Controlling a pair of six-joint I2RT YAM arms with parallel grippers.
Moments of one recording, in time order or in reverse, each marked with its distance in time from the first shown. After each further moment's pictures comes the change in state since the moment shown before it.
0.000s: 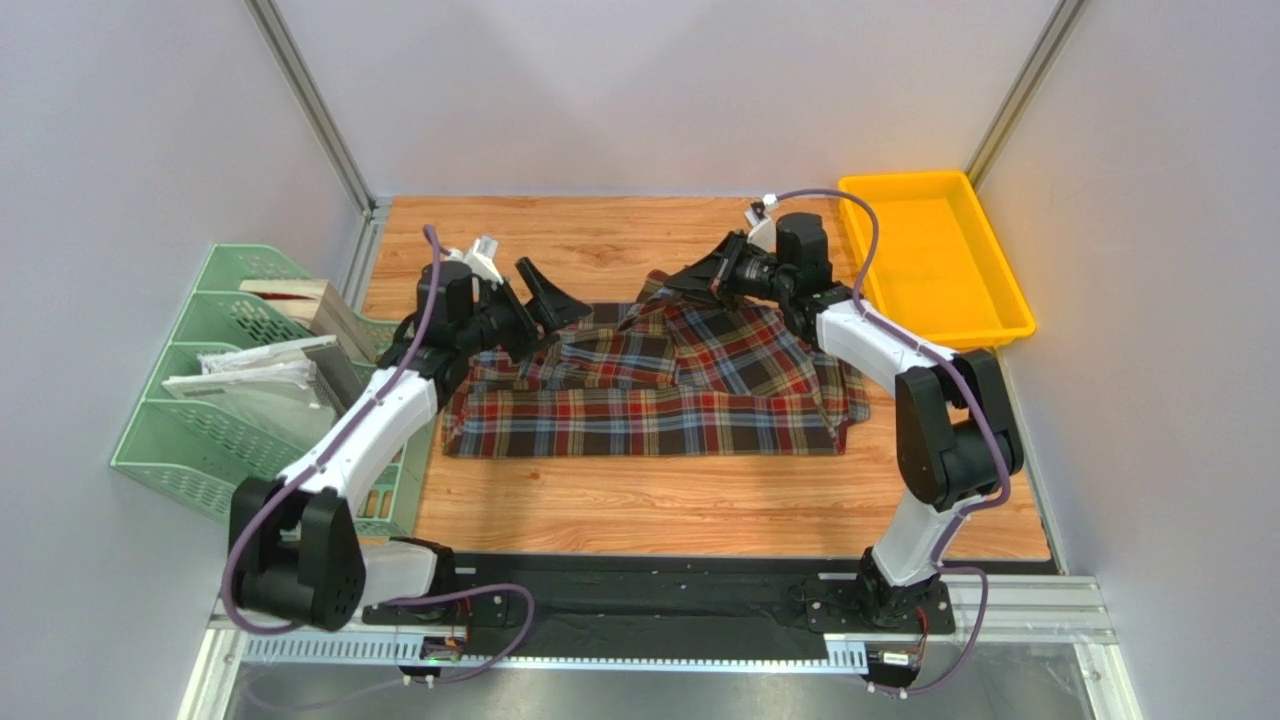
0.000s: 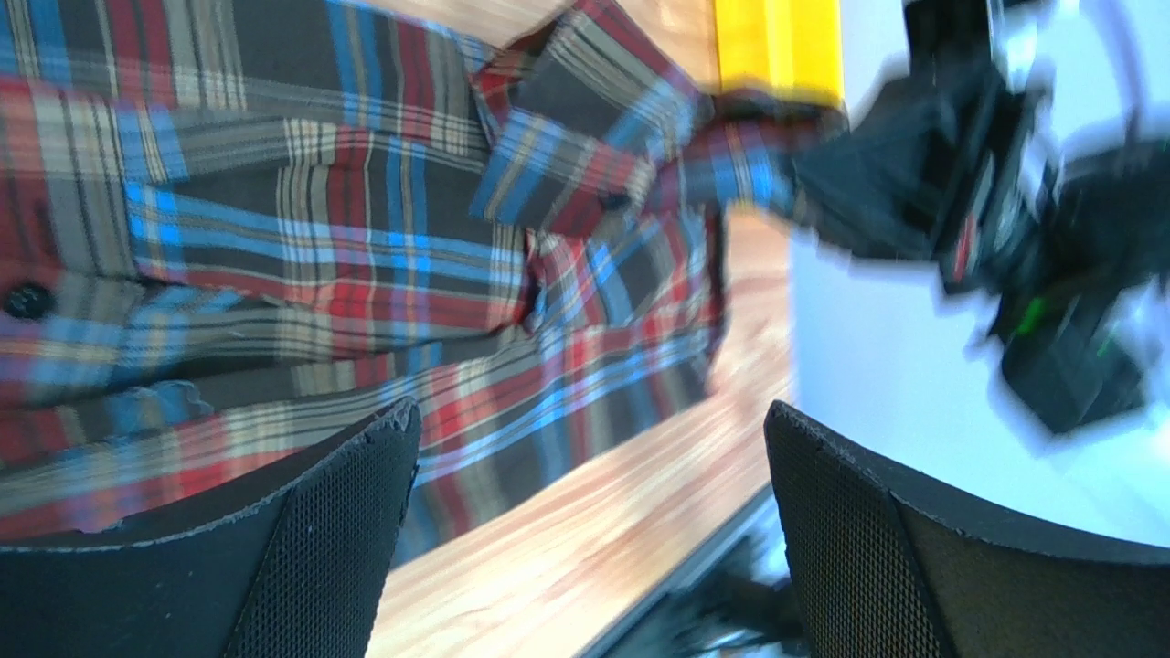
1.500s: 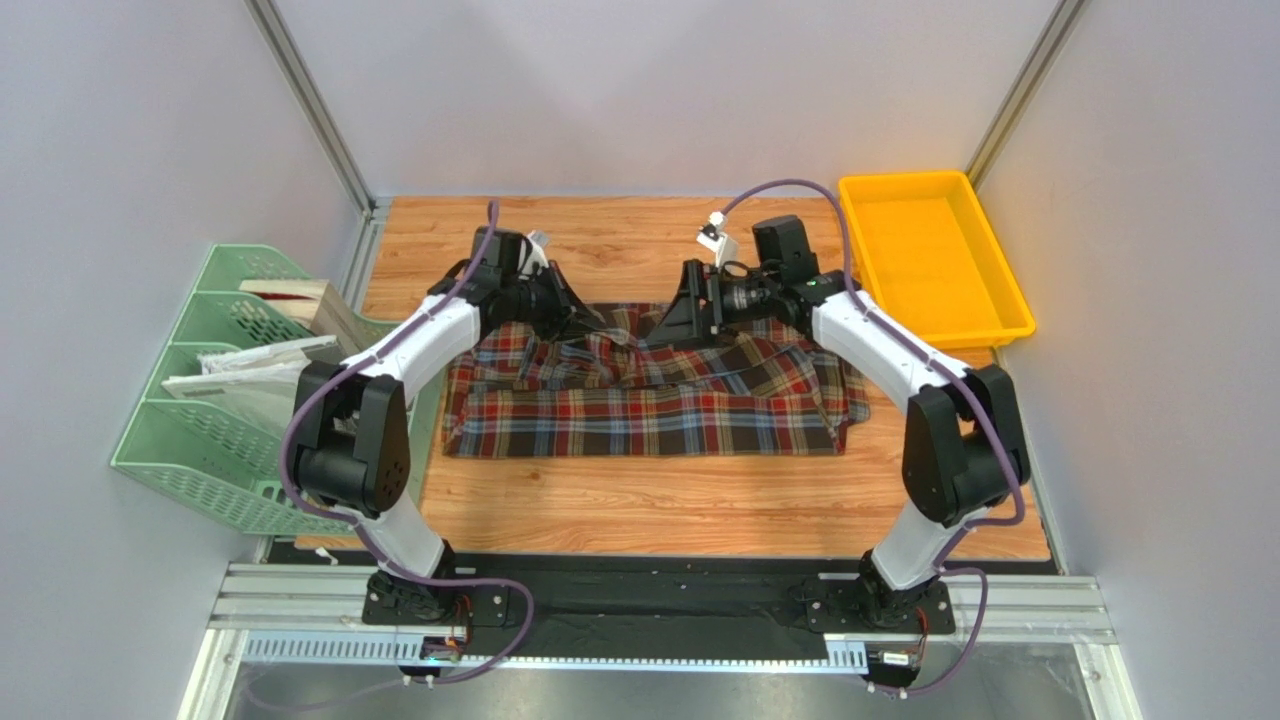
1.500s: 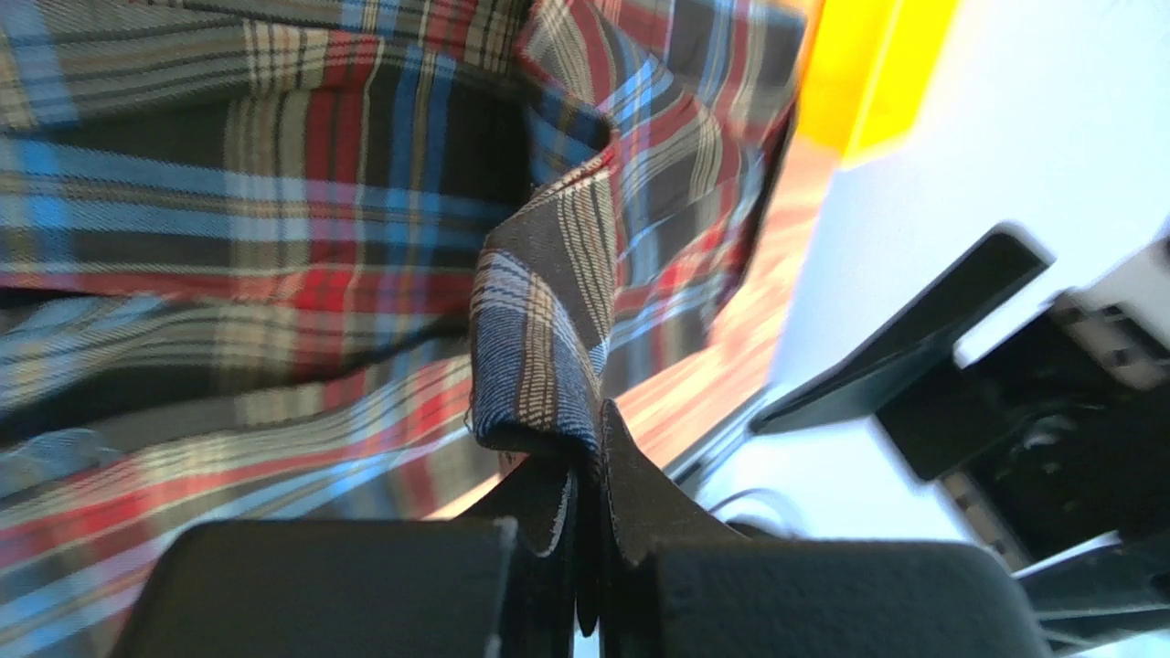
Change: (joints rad) left arm -0.062 0.460 0.338 -0.212 0.084 -0.105; right arm 0.068 -0.040 0.085 -0.446 -0.209 -0.510
